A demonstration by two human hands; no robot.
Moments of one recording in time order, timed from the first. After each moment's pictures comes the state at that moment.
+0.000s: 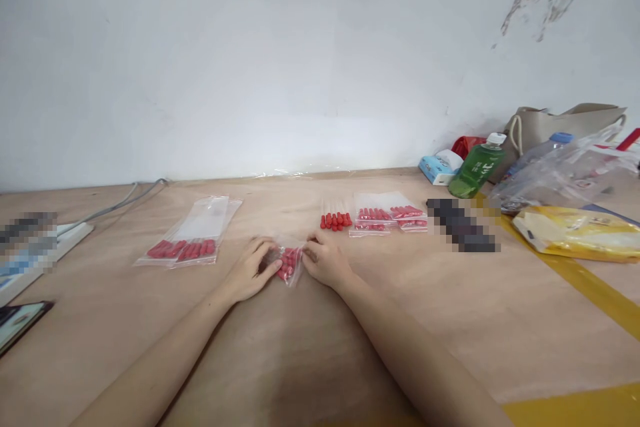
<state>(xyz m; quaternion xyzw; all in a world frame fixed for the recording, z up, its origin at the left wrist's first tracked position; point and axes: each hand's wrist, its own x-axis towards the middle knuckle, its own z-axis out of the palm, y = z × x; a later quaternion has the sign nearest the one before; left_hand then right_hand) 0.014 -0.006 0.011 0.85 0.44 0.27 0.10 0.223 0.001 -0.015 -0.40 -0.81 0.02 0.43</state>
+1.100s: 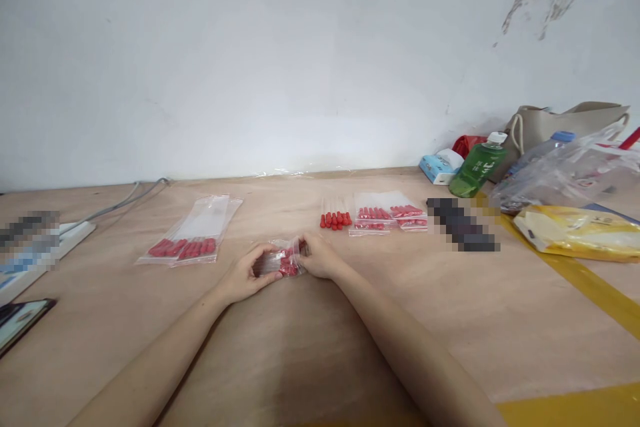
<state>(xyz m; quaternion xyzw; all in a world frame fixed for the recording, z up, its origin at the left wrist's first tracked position) 0.009 -0.012 0.011 0.85 0.40 0.30 0.18 0.212 0.012 -0.004 -0.44 -0.75 0.35 0.35</state>
